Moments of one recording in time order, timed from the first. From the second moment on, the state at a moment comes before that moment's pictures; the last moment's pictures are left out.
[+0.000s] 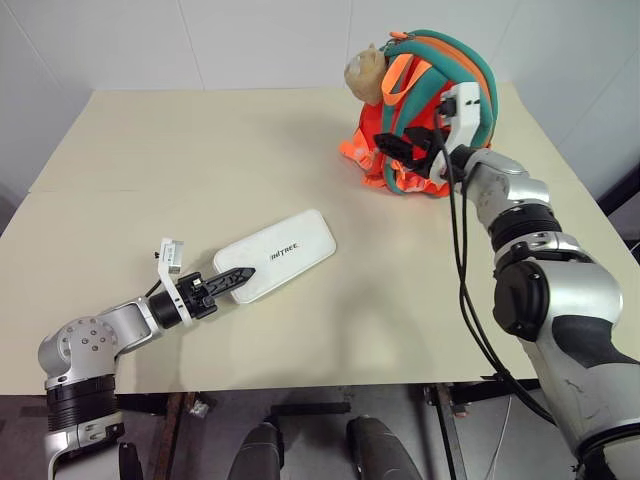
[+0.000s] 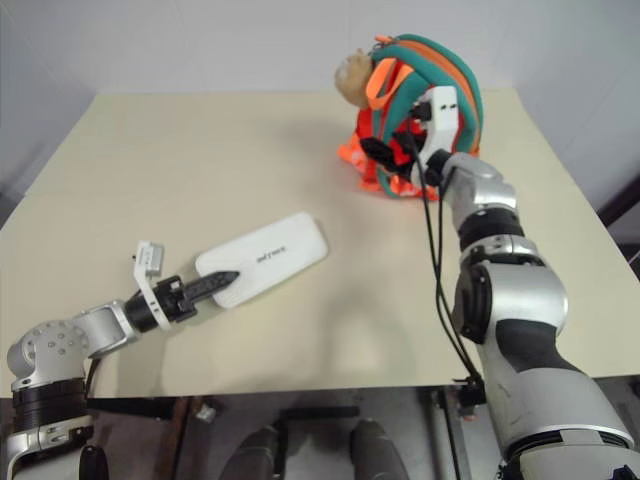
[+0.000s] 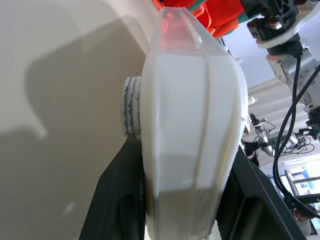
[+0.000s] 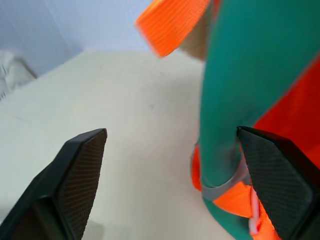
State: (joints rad) left arm -0.36 0.51 0.43 0.05 -0.95 1.22 -0.58; right arm -1.39 -0.36 -0.24 1.27 0.17 0.14 0.74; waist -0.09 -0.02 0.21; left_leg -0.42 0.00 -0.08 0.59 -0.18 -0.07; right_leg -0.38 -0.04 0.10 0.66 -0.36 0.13
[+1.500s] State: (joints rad) left arm -0.32 0.49 0.43 0.01 -0.99 1.20 -0.53; right arm -1.45 -0.21 -0.31 1.38 0.03 -0.01 0.16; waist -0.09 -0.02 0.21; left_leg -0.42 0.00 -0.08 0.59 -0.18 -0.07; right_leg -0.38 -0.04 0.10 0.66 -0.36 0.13
